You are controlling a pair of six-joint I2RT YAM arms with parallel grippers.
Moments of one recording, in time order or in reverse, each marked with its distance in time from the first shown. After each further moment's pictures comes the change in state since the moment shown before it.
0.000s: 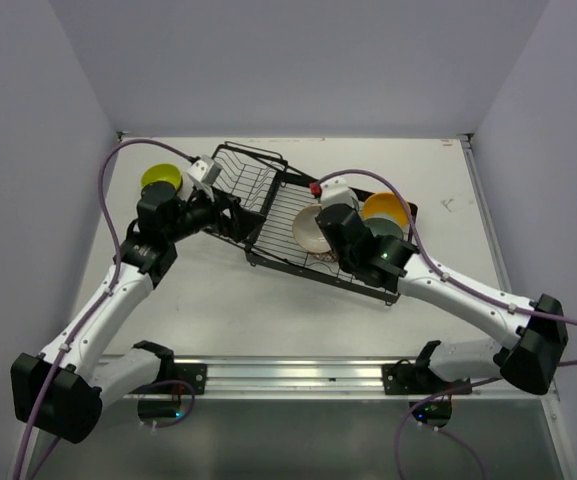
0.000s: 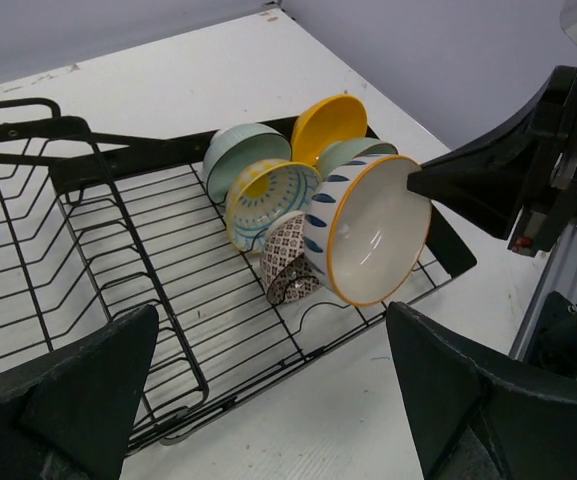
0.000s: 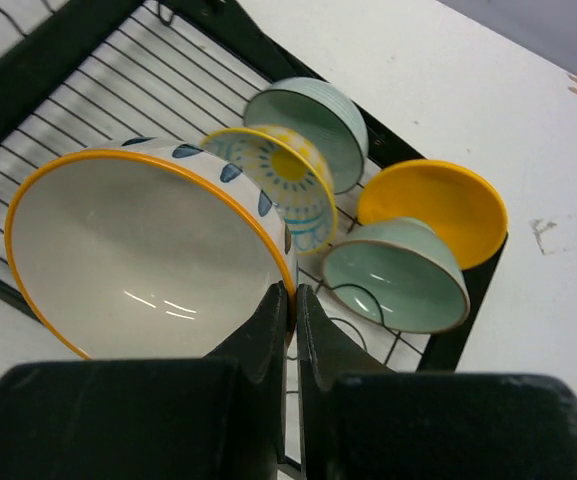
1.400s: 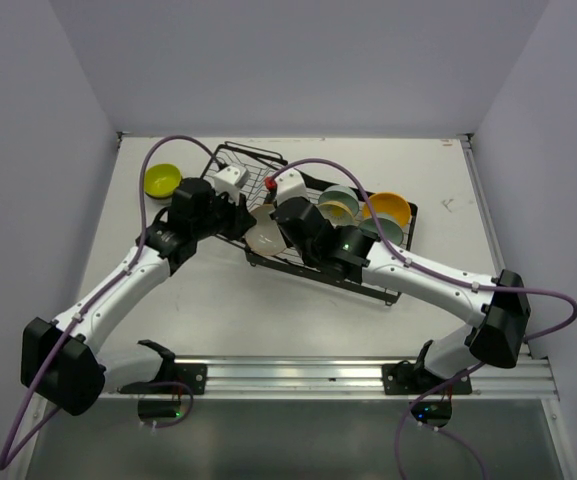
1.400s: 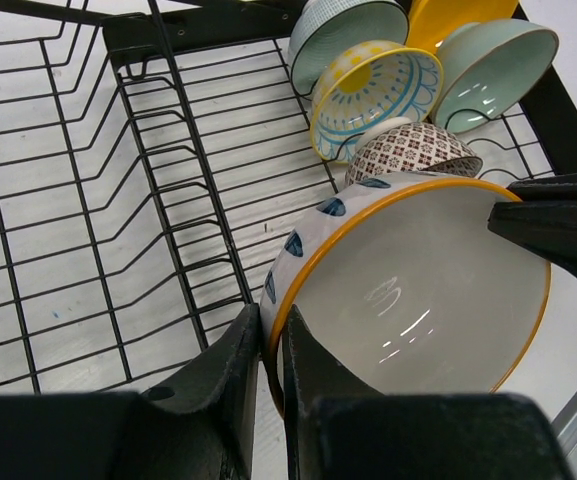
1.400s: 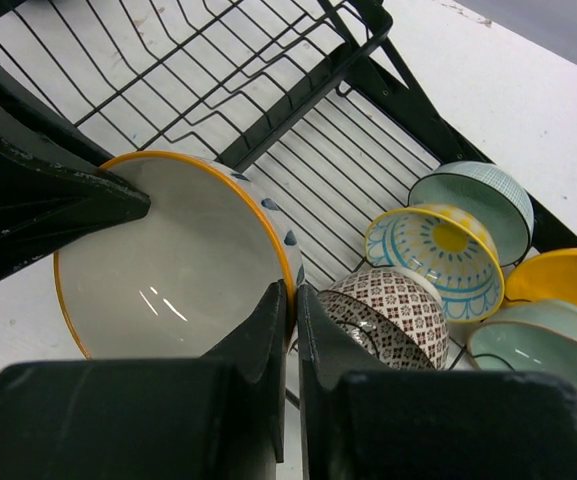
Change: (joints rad) left arm -0.133 0.154 0.088 -0.241 -0.300 0.124; right arm 0.150 0.254 0.287 0.024 -0.095 0.084
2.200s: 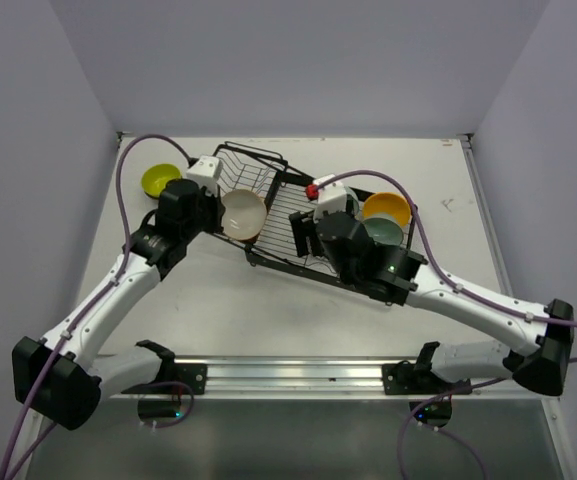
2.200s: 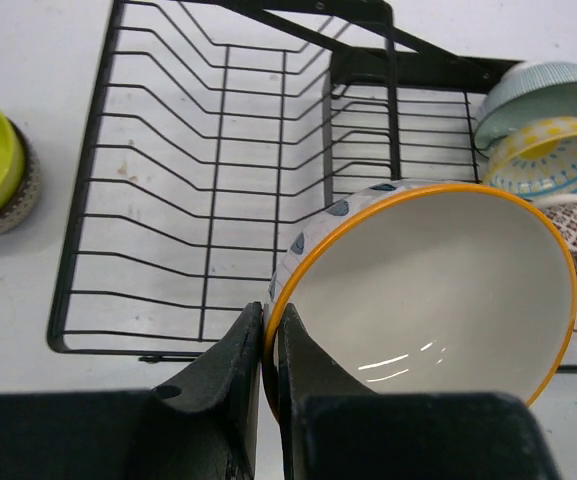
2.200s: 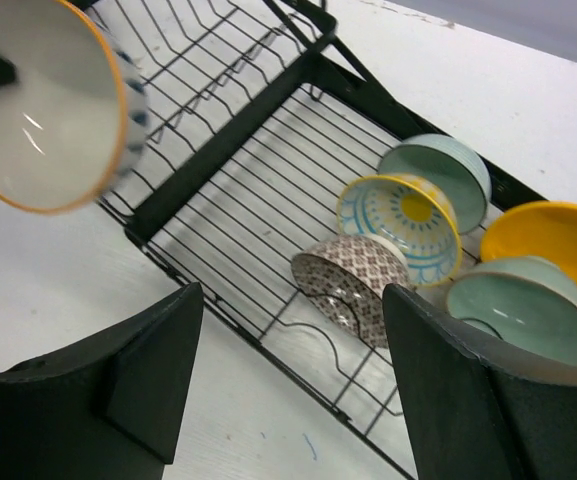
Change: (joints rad) left arm 0.026 -0.073 0.003 -0.060 -0.350 -0.032; right arm 0.000 -0.243 -0.182 0.049 0.006 0.052
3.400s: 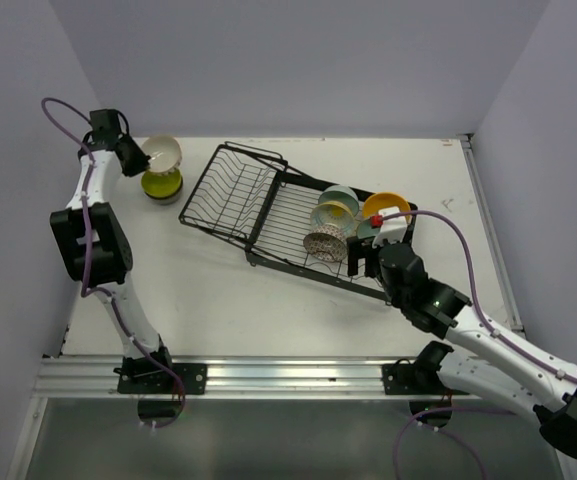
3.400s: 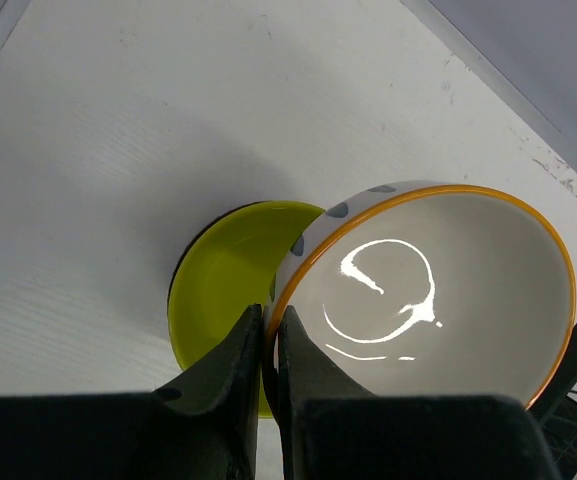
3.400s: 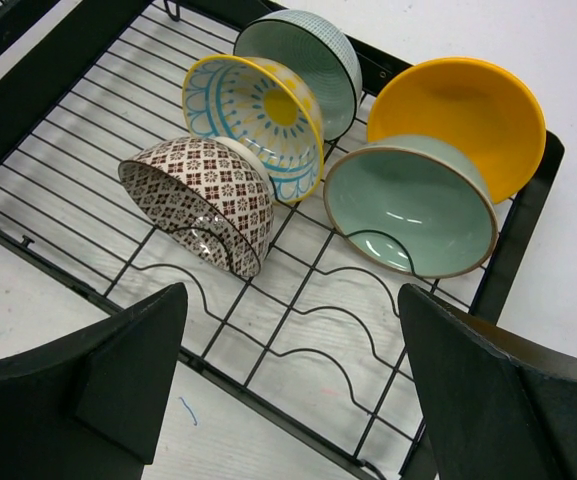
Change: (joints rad) left arm 0.658 0.892 0.817 -0.254 0.137 -0.331; right arm -0.252 -0.453 -0.543 0.115 -0.088 -0.029
